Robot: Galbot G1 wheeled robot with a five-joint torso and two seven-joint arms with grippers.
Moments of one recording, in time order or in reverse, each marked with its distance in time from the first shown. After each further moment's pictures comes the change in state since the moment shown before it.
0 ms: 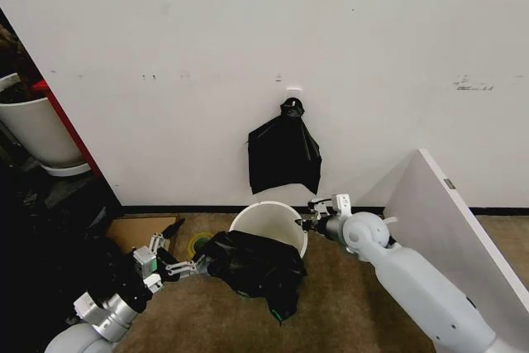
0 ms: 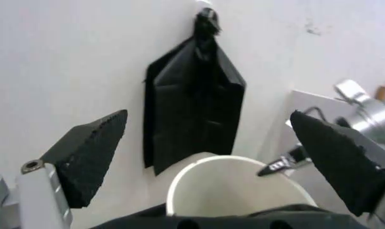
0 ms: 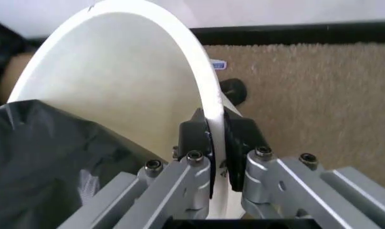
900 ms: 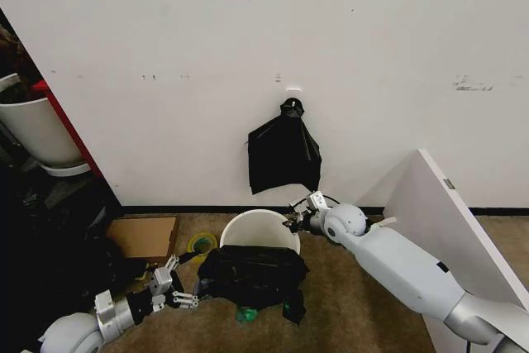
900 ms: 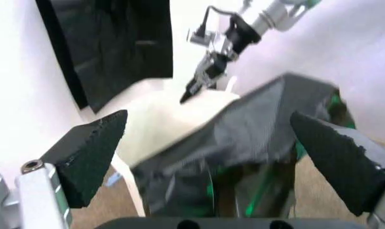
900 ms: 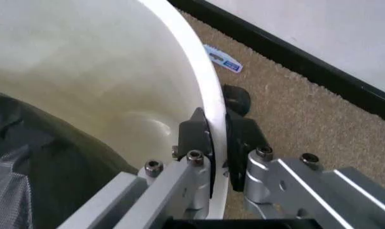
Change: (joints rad) left arm -0.180 0.179 0.198 0.184 0.099 0.043 0.217; right arm 0.320 -0.028 -0.399 -0.247 -0.336 0.000 -0.333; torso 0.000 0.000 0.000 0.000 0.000
